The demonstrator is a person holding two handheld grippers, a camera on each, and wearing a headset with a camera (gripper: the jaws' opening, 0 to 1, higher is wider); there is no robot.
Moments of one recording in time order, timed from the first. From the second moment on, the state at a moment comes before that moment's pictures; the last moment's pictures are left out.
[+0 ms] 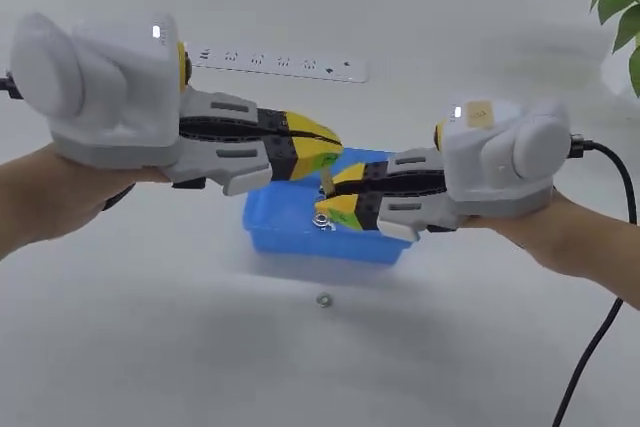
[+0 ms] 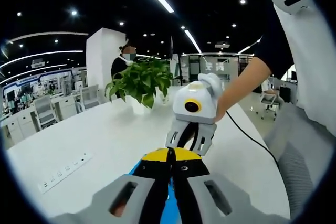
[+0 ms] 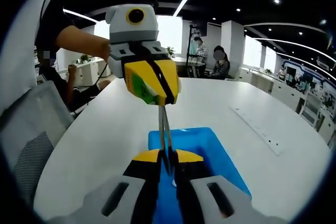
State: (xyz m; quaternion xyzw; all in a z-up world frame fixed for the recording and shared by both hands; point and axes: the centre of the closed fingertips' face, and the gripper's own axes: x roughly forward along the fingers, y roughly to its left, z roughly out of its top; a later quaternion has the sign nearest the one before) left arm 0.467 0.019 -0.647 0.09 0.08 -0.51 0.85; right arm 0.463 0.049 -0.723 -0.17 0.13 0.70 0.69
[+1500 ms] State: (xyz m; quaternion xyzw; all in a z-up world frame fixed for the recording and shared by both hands) left arm 0.408 0.026 -0.616 0.13 0.07 -0.52 0.84; right arm 0.409 -0.026 -0.705 -0.16 0.17 0.62 0.75
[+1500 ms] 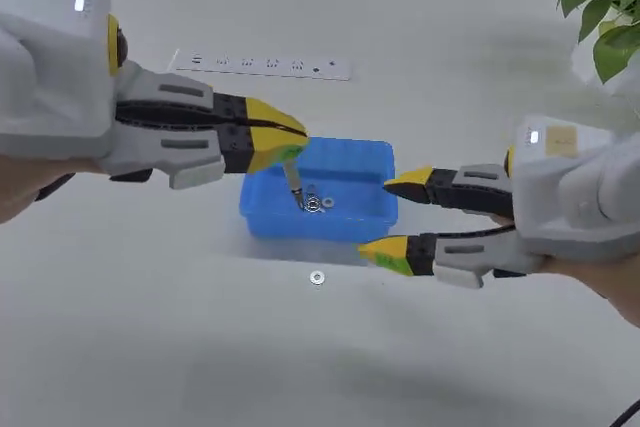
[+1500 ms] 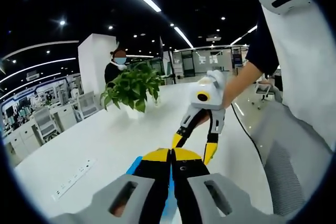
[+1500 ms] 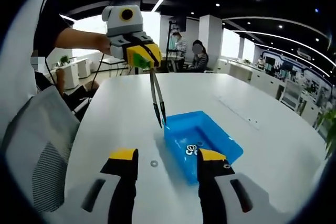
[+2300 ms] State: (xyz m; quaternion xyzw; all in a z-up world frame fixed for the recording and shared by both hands) left arm 0.390 0.007 -0.678 0.10 0.11 -0.50 0.85; right arm 0.371 -0.072 -0.752 -0.15 0.23 0.61 0.74
